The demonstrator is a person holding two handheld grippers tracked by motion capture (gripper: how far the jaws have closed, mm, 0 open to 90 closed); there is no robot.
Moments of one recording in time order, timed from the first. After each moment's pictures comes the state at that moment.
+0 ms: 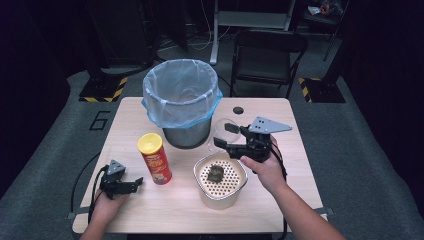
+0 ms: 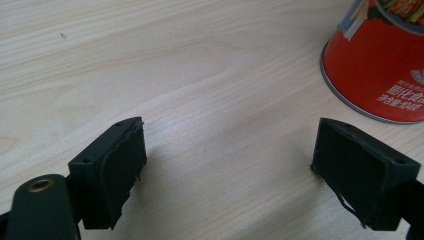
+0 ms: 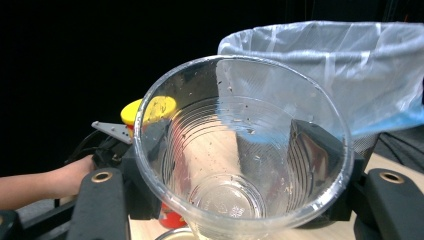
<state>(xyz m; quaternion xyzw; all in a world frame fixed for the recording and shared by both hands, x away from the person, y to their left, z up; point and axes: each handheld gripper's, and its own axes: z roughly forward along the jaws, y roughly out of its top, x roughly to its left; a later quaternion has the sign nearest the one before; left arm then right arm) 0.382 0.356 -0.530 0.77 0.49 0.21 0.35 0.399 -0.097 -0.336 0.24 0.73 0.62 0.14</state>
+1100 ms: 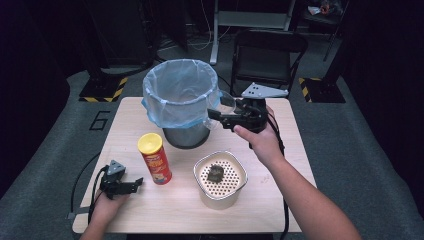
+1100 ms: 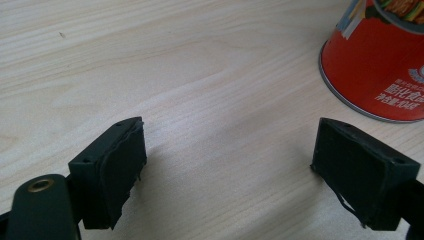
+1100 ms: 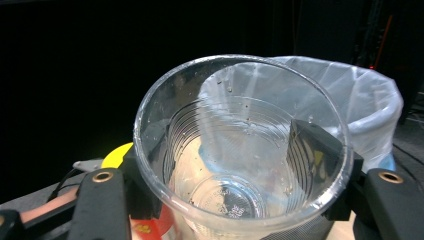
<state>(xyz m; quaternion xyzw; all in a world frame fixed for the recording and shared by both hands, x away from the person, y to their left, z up) 0.381 0.355 -0.531 0.77 0.49 0.21 0.35 0.433 -0.079 -0.269 0.26 0.74 0.61 0.15</state>
